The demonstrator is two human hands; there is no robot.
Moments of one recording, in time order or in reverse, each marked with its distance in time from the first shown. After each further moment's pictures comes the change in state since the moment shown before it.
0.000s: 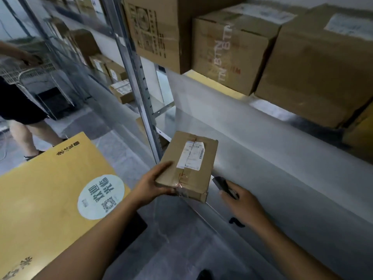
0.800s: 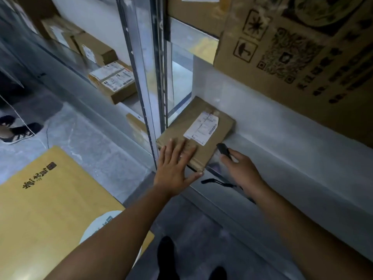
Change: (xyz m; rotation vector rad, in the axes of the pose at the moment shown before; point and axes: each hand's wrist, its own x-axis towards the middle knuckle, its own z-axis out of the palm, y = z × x) left_hand 0.204 -0.133 -0.050 0.606 0.154 0.315; right_hand 0.240 -0.137 0.100 0.083 0.172 0.245
